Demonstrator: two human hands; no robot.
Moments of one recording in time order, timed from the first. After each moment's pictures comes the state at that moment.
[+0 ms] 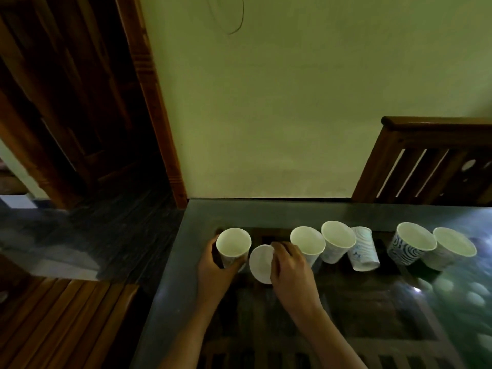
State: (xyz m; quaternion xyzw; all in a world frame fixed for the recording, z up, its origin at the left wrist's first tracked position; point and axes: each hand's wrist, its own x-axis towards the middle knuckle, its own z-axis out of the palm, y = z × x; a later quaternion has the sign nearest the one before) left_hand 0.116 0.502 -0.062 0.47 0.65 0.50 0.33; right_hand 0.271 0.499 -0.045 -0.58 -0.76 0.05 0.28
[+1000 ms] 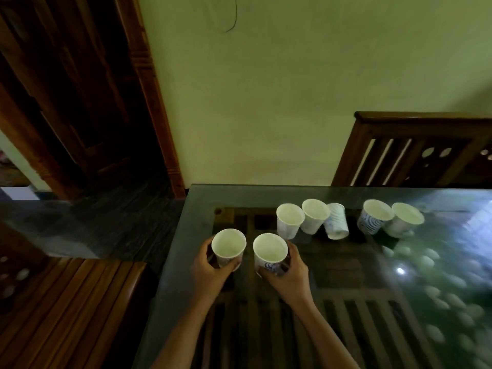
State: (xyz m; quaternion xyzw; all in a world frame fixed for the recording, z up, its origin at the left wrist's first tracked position) left_hand 0.117 0.419 -0.037 0.46 0.67 0.48 0.34; right_hand 0.289 0.425 -0.048 -0.57 -0.57 0.36 0.46
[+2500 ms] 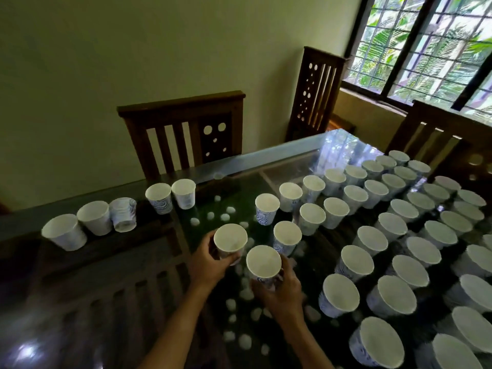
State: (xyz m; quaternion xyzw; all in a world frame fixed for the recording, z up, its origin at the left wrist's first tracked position) left_hand 0.562 0.329 -0.016 0.62 0.51 0.37 0.47; right_hand 0.689 0.219 -0.038 -0.70 -0.41 0.20 0.56
